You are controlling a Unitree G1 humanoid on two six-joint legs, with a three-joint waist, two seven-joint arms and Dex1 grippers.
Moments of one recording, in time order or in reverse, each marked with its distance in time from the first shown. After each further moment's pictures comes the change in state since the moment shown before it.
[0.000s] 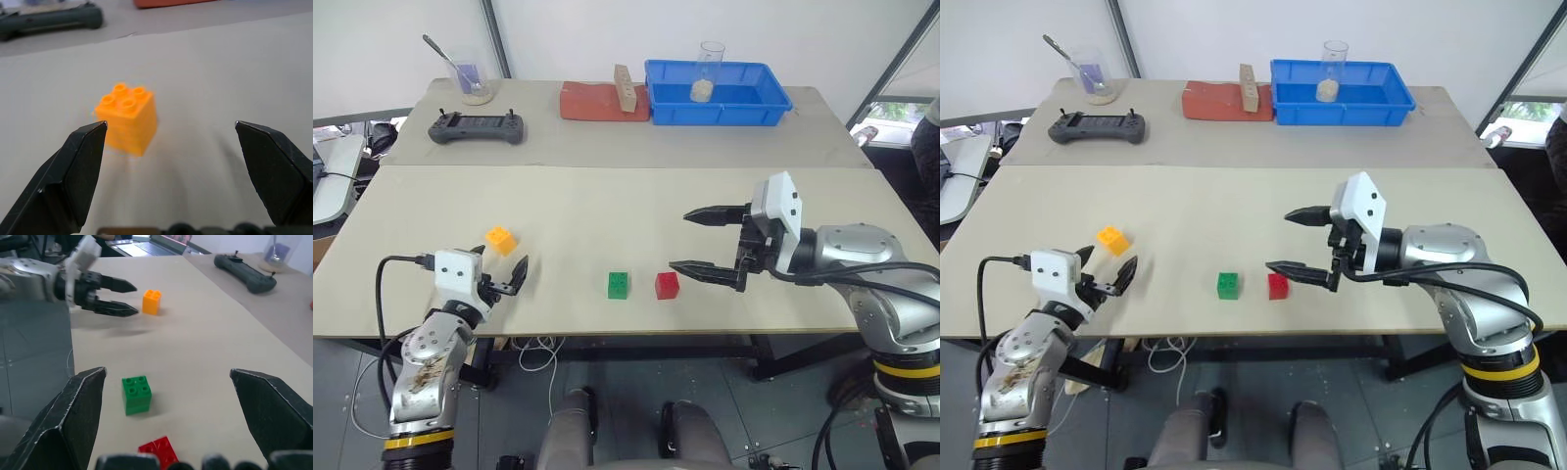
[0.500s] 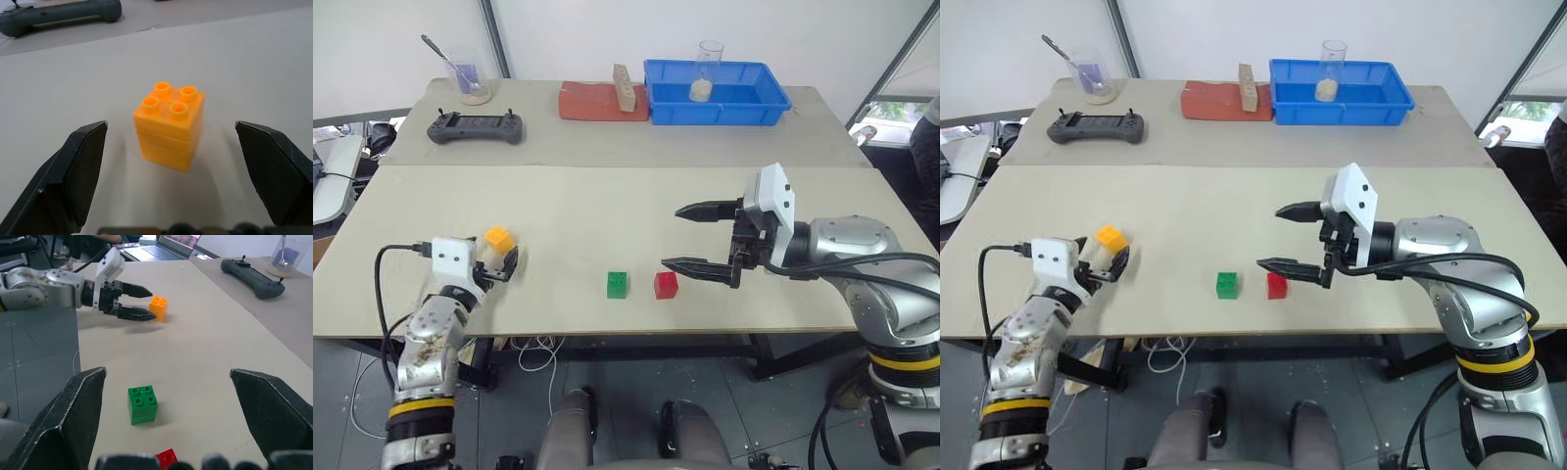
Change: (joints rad) left arm -0.181 0.115 0.005 0.316 -0.002 -0.106 -0.103; right arm -0.052 0.008 0.006 -0.014 0.015 0.054 -0.008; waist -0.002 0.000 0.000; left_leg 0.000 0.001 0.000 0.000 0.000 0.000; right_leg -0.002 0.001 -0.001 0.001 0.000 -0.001
